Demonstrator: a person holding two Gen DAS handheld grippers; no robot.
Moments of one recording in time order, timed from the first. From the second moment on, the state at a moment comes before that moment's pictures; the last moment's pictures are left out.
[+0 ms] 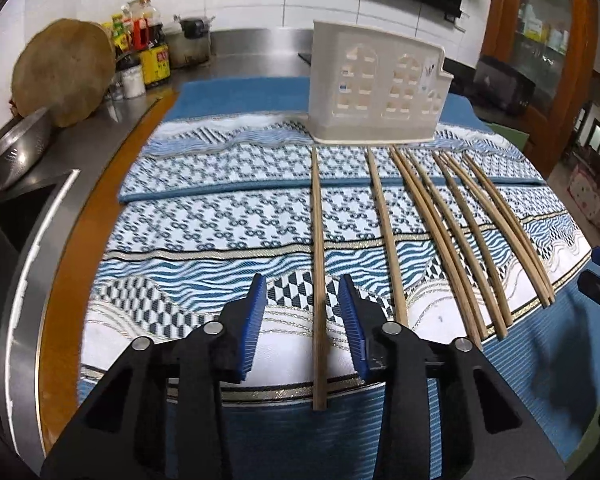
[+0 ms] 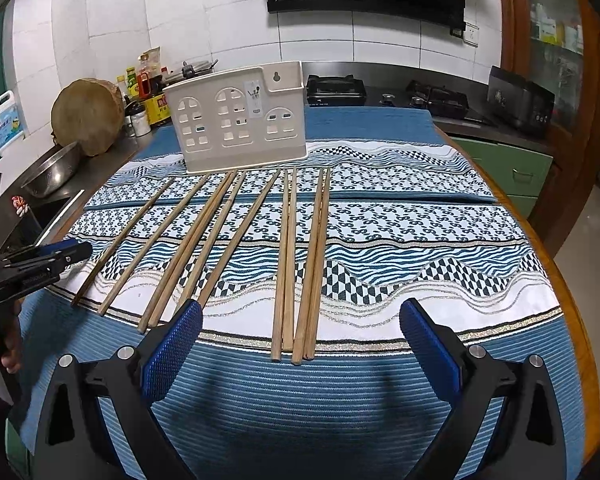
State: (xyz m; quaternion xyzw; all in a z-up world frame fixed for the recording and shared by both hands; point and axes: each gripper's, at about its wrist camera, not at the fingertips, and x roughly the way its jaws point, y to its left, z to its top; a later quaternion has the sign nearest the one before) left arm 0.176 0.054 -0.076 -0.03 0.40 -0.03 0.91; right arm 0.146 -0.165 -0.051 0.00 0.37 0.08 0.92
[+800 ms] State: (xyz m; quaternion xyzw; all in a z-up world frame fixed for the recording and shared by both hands) left arm 0.193 0.042 -0.096 -0.01 0.42 -0.03 0.90; right arm 0.159 -0.172 -0.075 0.02 0.42 0.08 0.91
